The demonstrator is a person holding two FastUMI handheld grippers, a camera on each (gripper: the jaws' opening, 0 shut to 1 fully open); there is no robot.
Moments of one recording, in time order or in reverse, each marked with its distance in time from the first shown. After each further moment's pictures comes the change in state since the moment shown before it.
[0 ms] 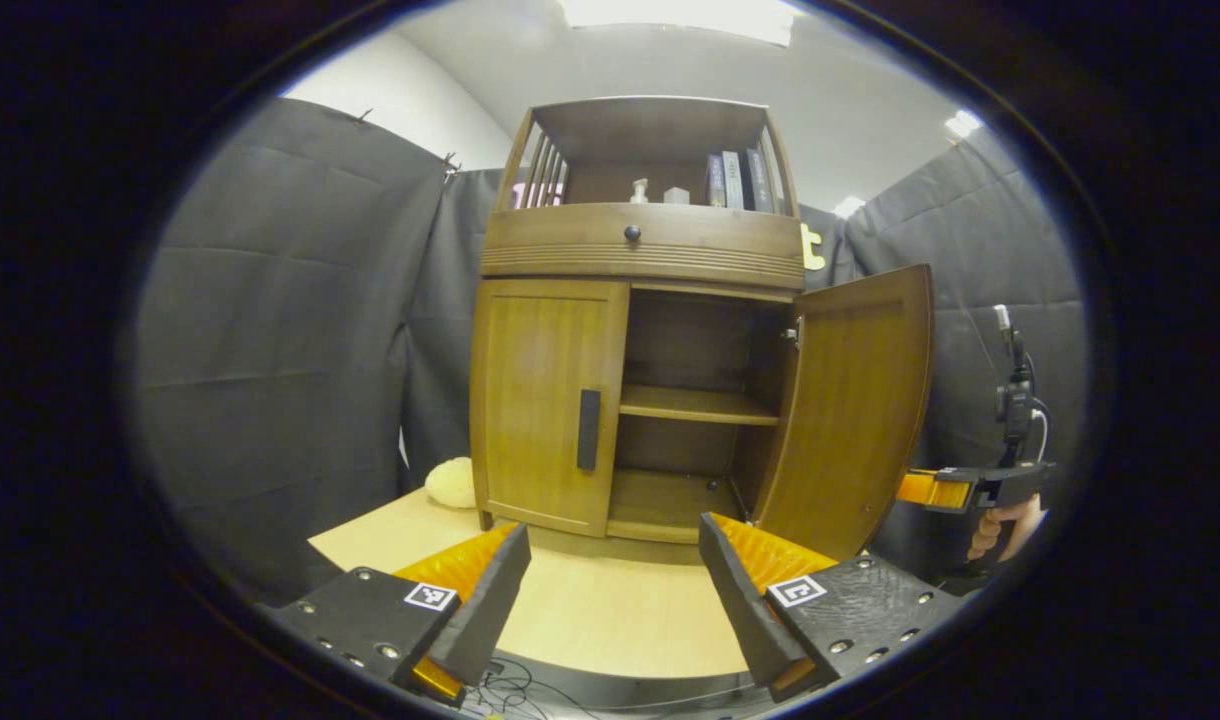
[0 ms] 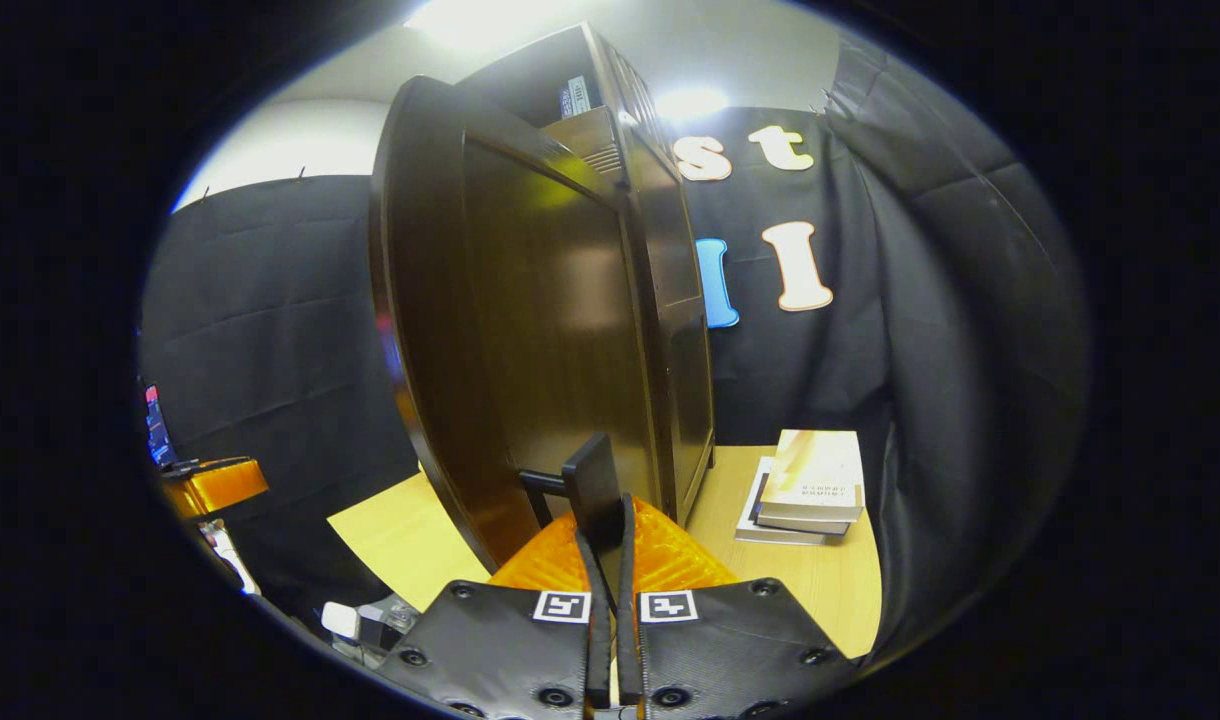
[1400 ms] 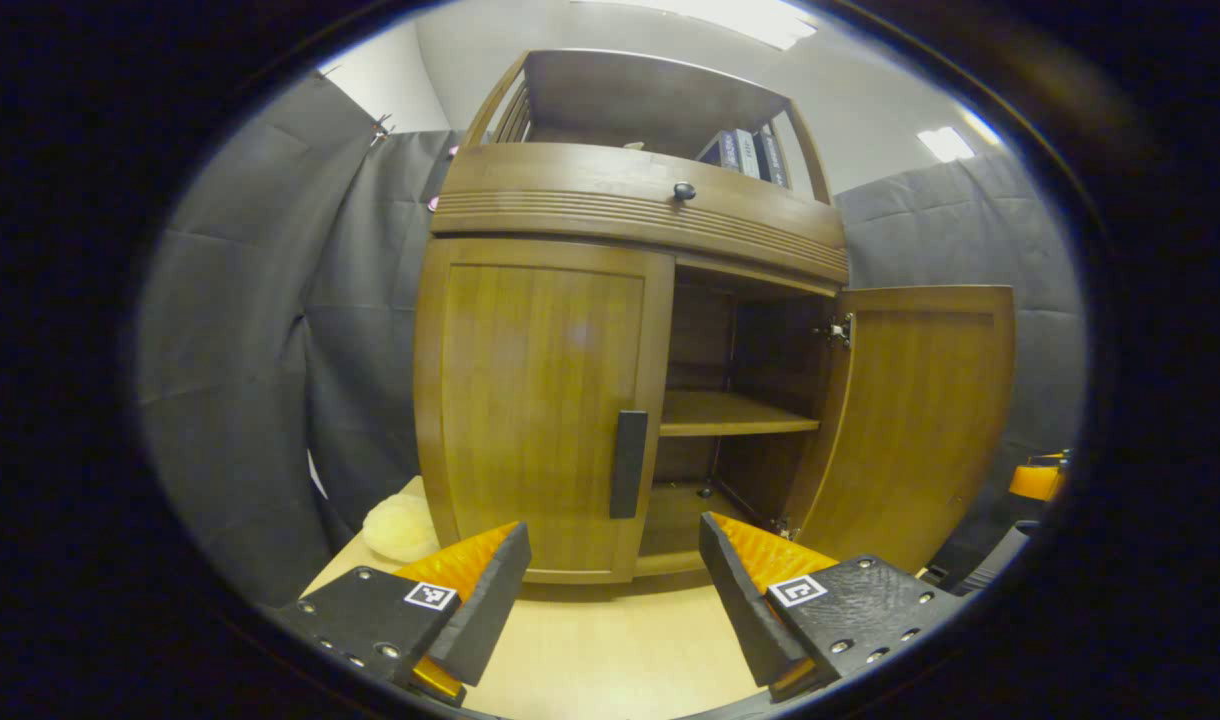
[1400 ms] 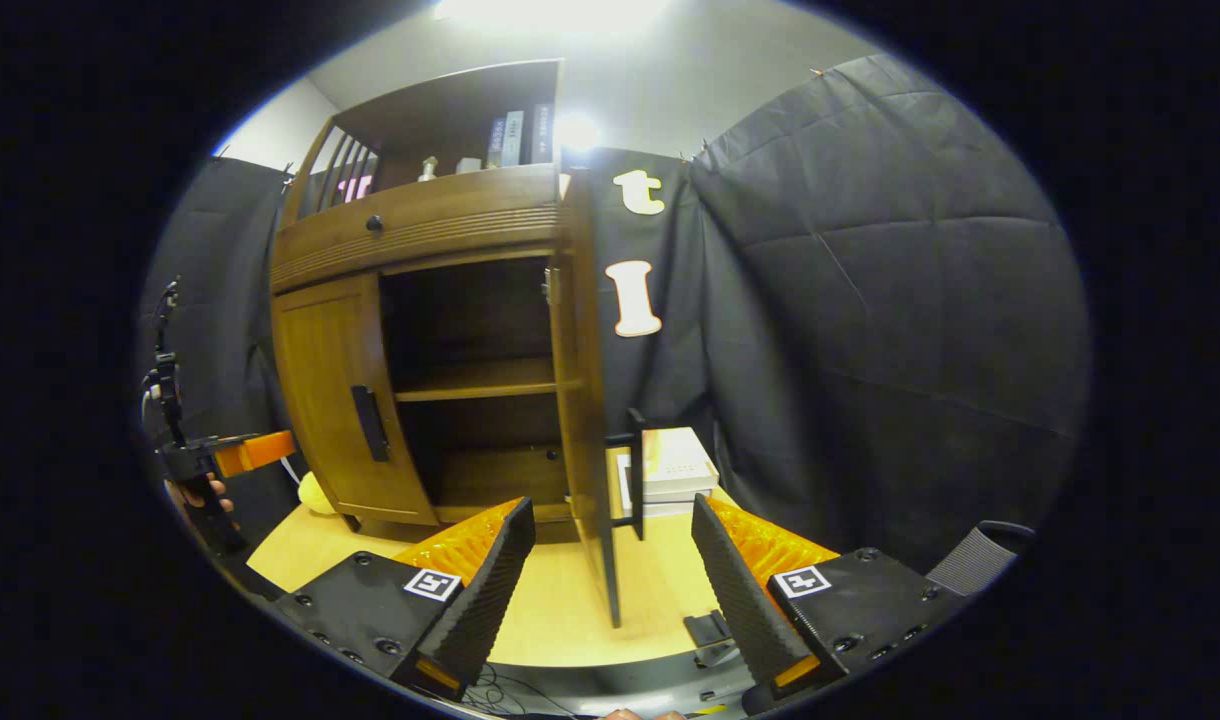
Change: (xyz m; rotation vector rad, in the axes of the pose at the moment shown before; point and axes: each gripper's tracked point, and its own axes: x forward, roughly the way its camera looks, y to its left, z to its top) left arm 0.021 -0.011 -0.005 0.005 0.022 -0.311; right arm -0.049 0.032 0.015 0.048 -0.071 -0.579
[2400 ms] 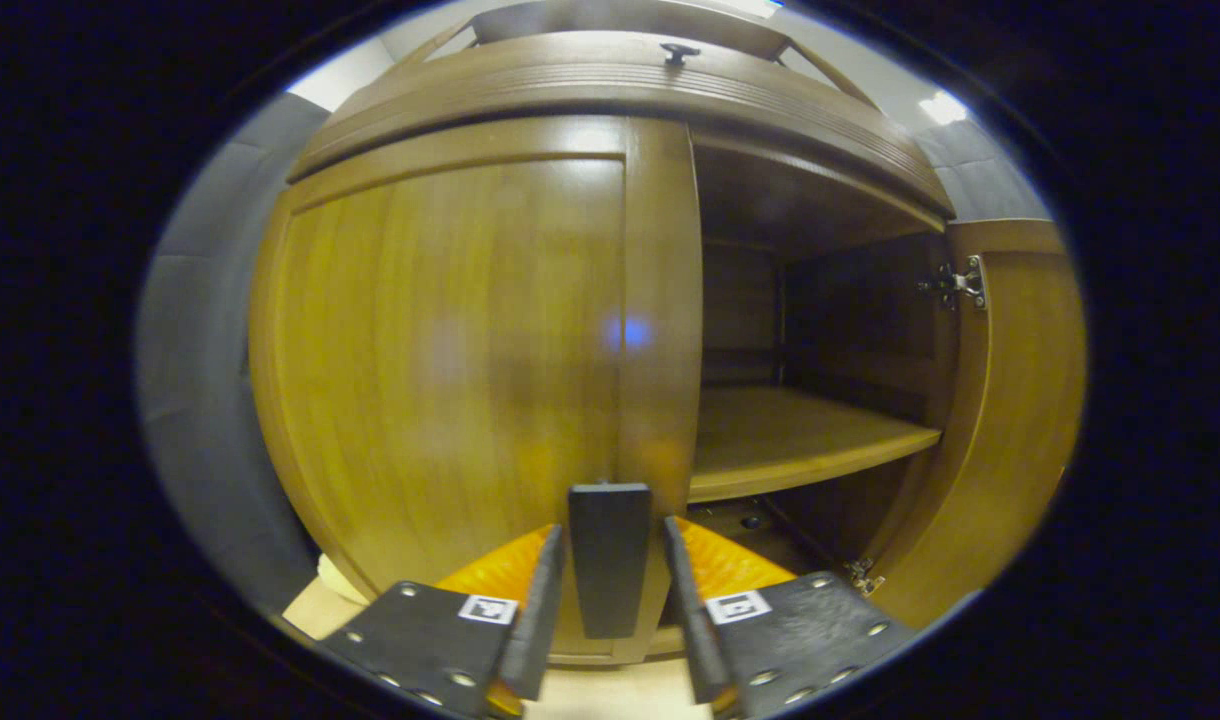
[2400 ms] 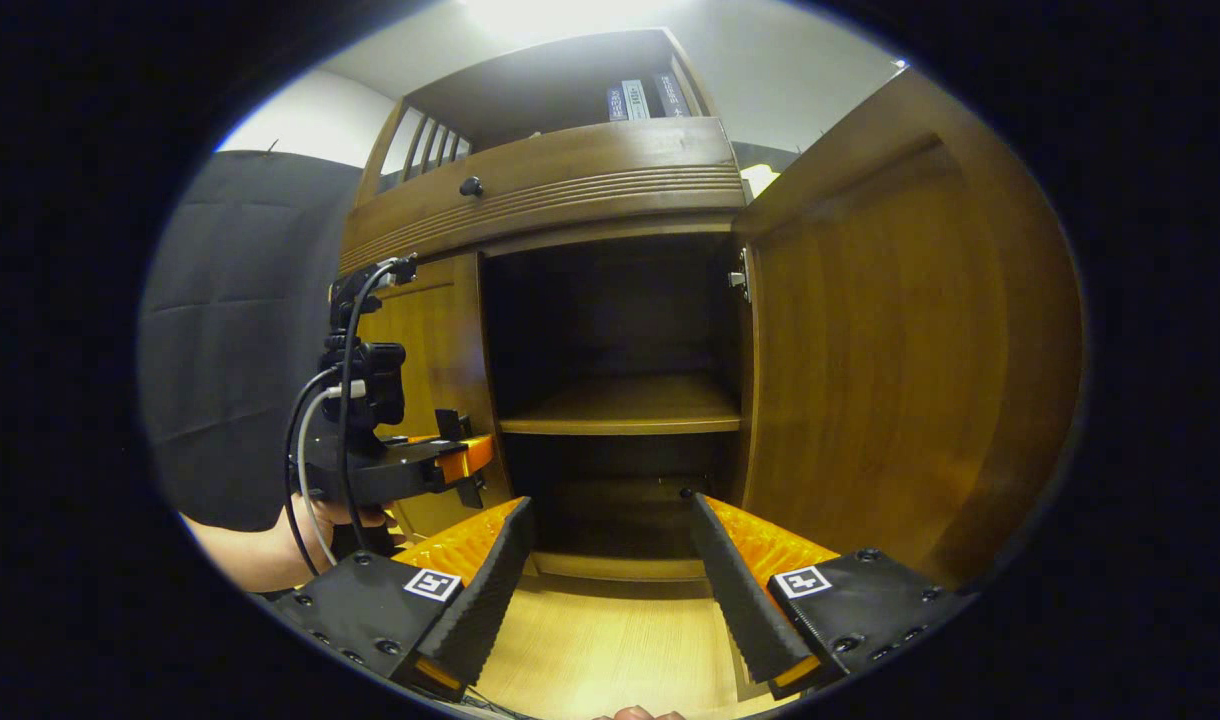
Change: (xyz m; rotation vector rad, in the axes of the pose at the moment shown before) left arm 0.070 0.002 -0.020 0.068 0.047 0.097; right arm 0.139 0.133 0.010 -0.034 -0.018 0.316
